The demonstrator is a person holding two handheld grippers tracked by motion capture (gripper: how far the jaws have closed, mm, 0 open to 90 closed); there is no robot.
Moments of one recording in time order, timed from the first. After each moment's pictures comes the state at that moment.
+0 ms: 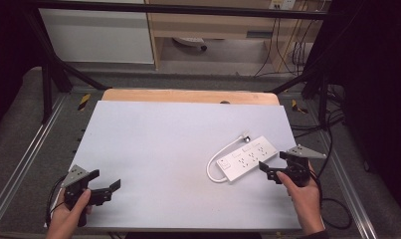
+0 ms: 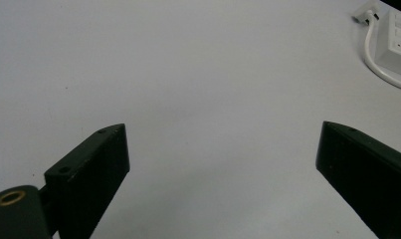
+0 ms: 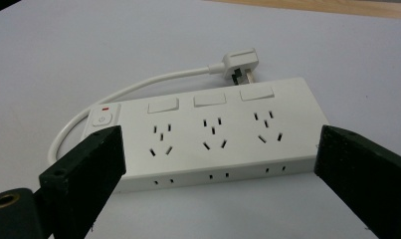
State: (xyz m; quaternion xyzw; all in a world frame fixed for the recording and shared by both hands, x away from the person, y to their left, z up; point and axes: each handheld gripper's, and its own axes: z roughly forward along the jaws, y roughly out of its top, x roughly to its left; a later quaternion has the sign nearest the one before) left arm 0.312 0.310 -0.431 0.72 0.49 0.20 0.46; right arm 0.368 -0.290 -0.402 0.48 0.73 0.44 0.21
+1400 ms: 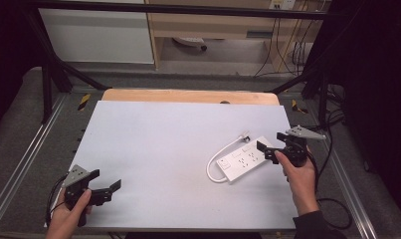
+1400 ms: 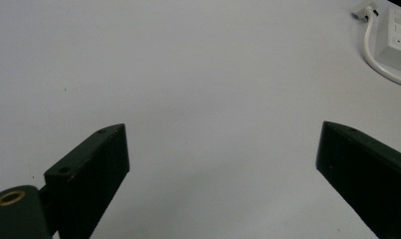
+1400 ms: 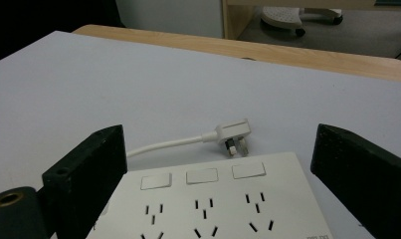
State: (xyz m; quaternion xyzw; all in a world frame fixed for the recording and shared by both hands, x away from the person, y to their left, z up) left arm 0.312 0.310 -0.431 0.72 0.48 0.20 0.45; right arm 0.407 -0.283 -0.371 0.47 0.71 0.47 0.22
